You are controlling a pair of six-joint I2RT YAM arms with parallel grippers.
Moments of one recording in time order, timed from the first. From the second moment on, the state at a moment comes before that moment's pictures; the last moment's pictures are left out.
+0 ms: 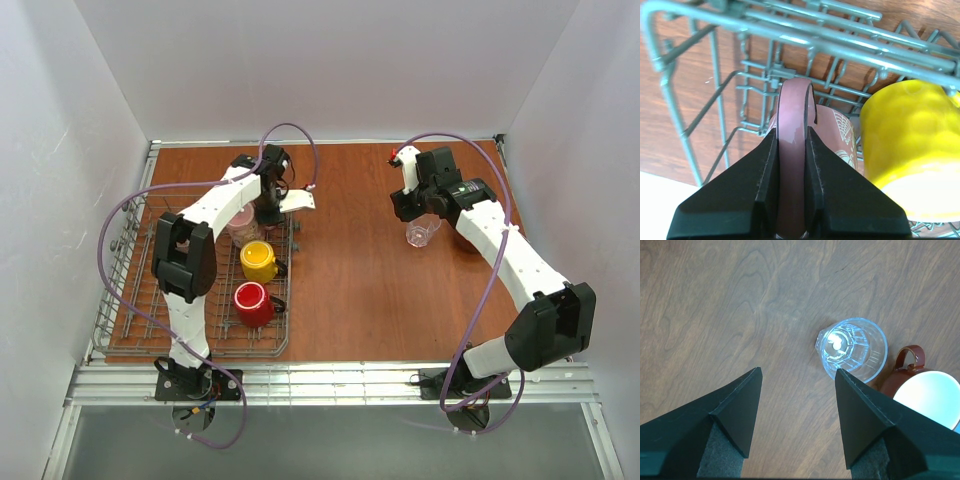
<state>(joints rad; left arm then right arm) -0.41 2.00 1.72 -1.05 -0.06 1.02 0.38 1.43 1.33 -0.76 -0.02 -0.19</state>
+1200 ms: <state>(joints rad) -0.40 1.70 1.99 -0.90 0.16 0.52 0.38 1.31 1.14 -0.08 -0.76 0.14</state>
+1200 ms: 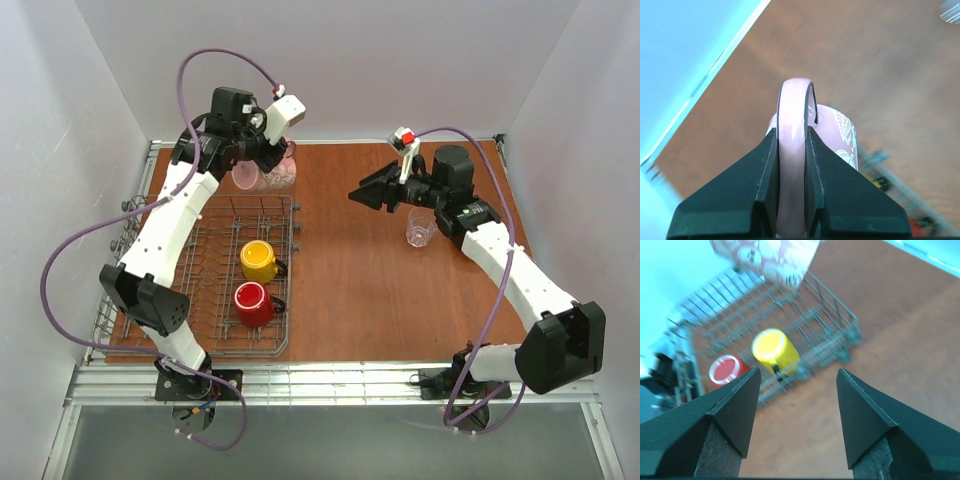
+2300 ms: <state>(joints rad) -0.40 1.59 1.95 -0.70 0.73 0.26 0.48 1.66 1.15 1.12 -1.02 1.15</state>
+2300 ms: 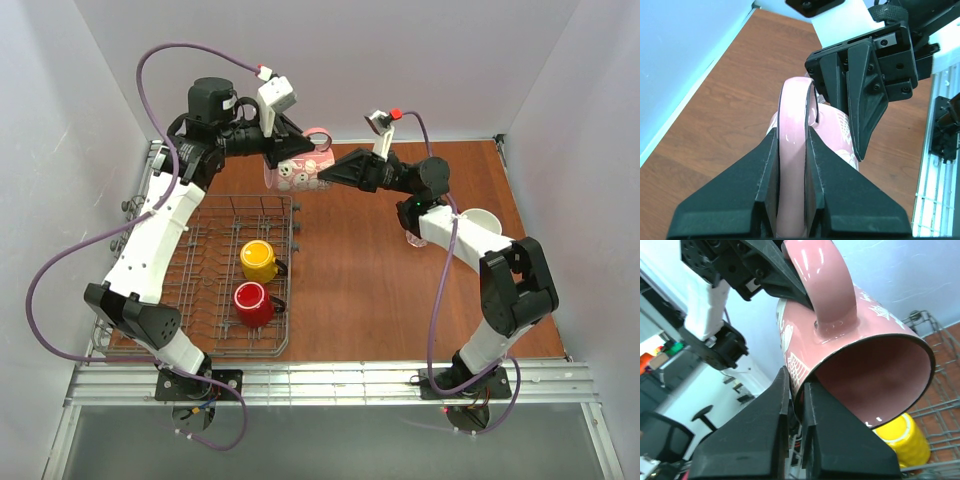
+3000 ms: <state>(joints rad) -0.41 1.55 1.91 -0.66 0.54 0.26 0.44 1.47 1.03 0.75 -0.97 0.85</state>
